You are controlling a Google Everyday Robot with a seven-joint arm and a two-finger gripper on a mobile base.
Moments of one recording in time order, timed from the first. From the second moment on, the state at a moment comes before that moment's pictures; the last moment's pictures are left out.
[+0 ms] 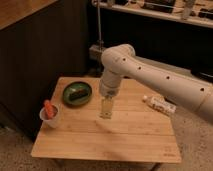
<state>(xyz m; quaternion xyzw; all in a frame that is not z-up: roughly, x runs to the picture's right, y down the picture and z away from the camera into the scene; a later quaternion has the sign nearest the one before) -0.013 0.065 0.667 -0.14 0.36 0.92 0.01</state>
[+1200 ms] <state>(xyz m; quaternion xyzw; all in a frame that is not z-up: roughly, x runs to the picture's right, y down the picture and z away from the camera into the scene) -0.022 0.085 0.715 -0.12 0.35 0.93 0.04</state>
